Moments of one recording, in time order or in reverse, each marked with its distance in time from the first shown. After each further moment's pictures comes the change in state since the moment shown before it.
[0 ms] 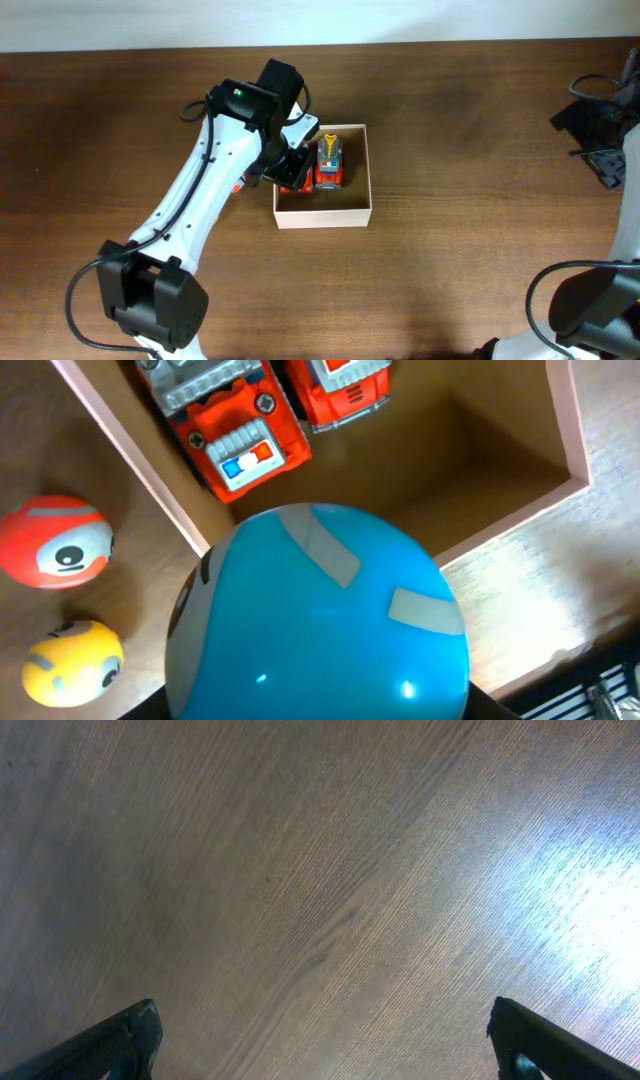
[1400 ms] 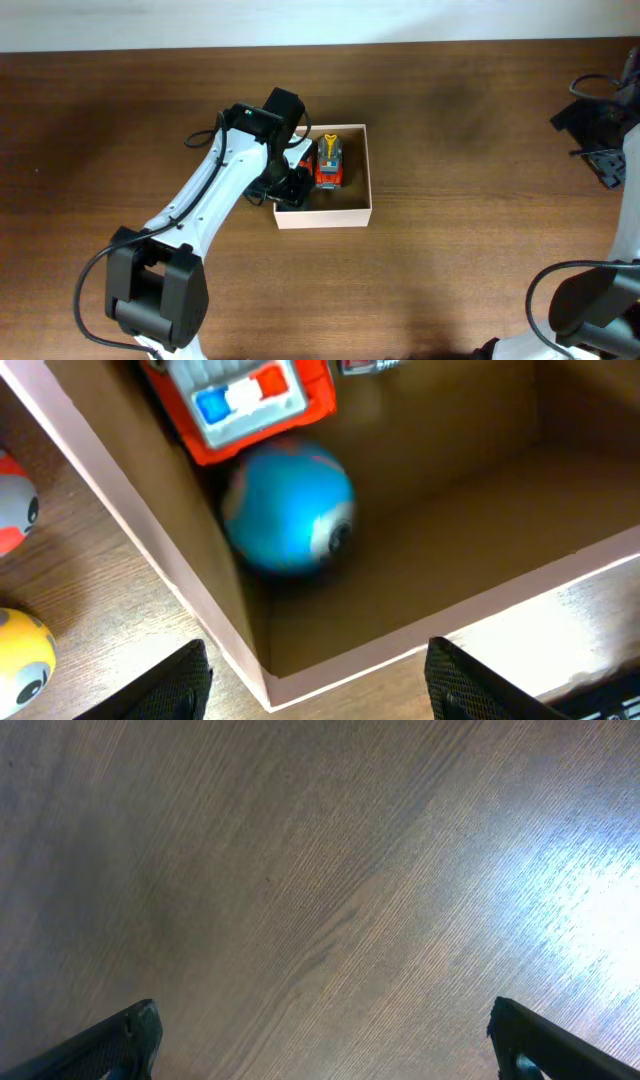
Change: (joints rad) left arm 0.000 0.002 -0.219 0.135 -0.003 -0.084; right arm 0.000 0.000 0.000 0.000 0.000 0.000
